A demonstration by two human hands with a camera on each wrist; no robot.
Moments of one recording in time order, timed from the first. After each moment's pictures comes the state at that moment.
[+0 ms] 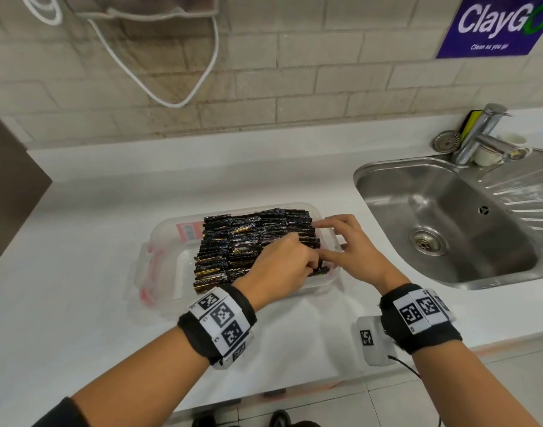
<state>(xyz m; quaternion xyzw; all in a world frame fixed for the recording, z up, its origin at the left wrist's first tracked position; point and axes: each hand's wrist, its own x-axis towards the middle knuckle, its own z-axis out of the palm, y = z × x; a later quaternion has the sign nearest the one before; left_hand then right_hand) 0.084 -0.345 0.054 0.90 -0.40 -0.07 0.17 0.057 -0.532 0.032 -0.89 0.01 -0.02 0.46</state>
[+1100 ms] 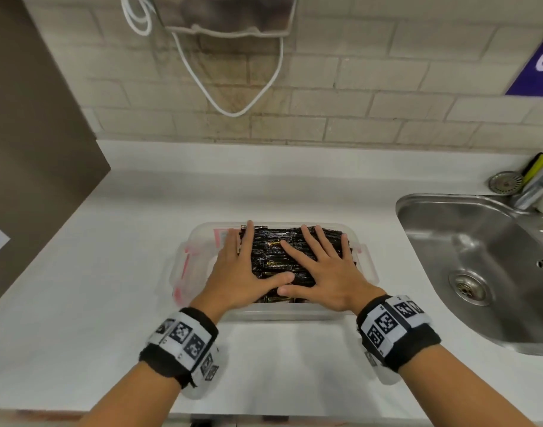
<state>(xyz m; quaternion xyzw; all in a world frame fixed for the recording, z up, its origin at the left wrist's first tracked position) 0.105 -0.239 0.015 0.93 -0.07 -0.12 0.33 0.100 -0.458 0.015 -0.98 -0.17 0.12 0.07</state>
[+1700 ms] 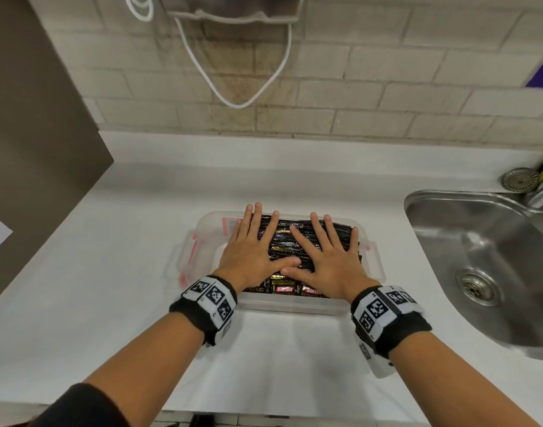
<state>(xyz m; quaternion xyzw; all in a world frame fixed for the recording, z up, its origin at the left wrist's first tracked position) 0.154 -0.253 -0.004 0.98 -0.17 -0.08 0.10 0.125 -0.453 -0.003 -0.99 -0.12 0.09 0.04</state>
